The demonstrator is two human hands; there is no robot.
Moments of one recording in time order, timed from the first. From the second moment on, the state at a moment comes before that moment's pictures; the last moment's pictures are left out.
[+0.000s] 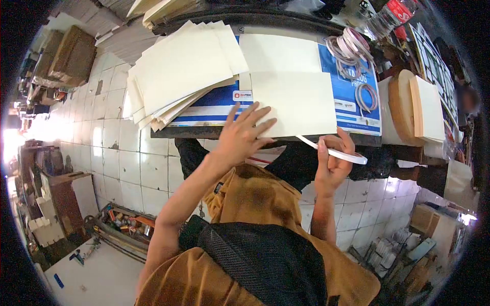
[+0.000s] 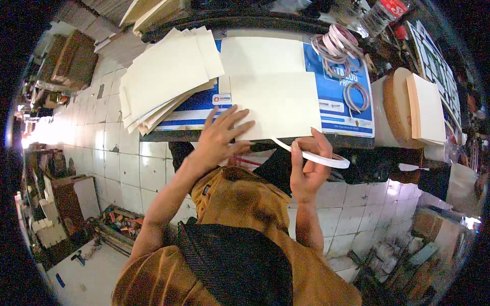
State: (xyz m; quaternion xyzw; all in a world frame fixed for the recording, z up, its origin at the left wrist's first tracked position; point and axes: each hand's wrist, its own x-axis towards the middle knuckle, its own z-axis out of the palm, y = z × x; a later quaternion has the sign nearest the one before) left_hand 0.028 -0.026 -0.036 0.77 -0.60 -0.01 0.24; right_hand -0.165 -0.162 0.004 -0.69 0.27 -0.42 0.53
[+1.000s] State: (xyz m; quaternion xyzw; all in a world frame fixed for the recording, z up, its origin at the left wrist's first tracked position) left_hand -0.012 0.005 -0.076 0.79 -0.51 0.04 0.33; right_hand -0.116 -0.154 -0.031 -0.89 0.19 -0.28 0.30
